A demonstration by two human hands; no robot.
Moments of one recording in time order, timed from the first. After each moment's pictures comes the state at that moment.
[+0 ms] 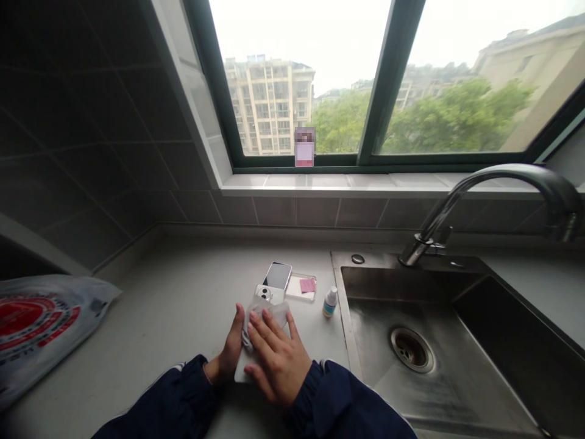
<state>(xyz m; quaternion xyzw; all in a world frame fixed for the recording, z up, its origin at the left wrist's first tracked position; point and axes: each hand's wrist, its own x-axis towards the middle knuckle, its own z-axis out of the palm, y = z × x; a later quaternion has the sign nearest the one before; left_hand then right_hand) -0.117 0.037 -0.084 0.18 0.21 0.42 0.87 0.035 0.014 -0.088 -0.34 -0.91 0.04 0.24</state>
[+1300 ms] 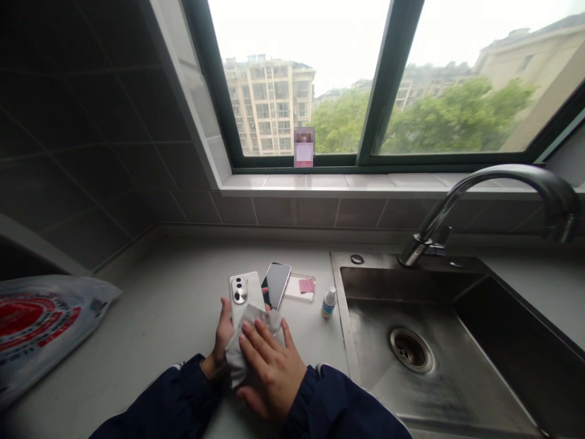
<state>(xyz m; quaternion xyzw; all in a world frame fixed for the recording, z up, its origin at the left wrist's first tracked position) -0.125 0.051 -0.084 0.14 0.22 0.52 0.81 0.031 0.006 -0.091 -0.31 -0.92 0.08 0.22</state>
